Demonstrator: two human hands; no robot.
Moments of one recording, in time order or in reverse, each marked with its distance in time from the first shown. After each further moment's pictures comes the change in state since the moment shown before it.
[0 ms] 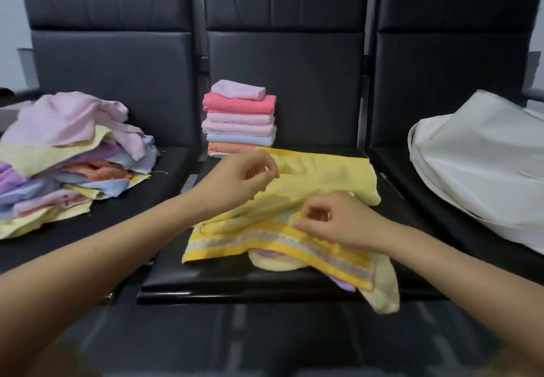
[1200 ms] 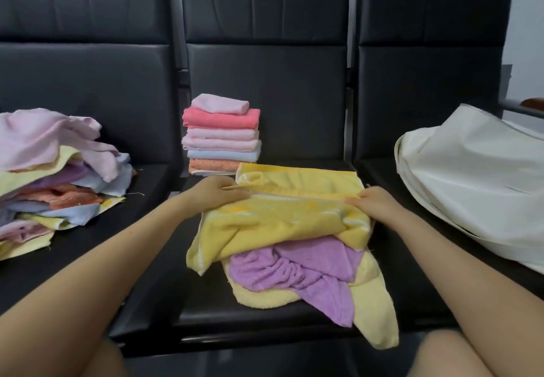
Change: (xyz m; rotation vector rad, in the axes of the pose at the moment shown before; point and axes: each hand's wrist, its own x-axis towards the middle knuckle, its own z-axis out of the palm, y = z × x) left_hand 0.072 -0.093 0.002 0.090 -0.157 -0.458; right_hand 0.047 0.125 -0.048 0.039 0.248 0.690
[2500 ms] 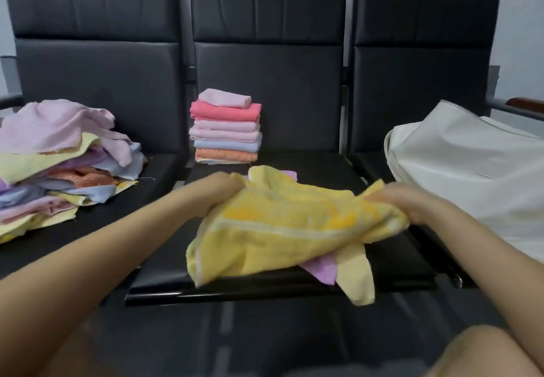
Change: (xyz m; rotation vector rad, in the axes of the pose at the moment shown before) left_hand -0.070 0.042 0.016 -0.128 0.019 -0.207; right_hand -0.070 0.010 -0.041 0.093 -0.184 0.226
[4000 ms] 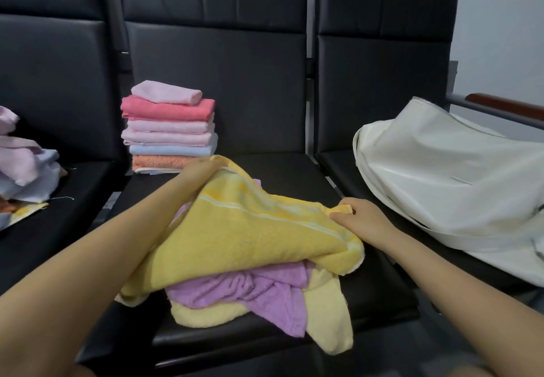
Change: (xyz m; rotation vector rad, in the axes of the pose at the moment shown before) left_hand 0.145 0.027 0.038 -0.342 0.132 0.117; right_hand 0.064 0.041 0.013 -0.076 0.229 -0.348
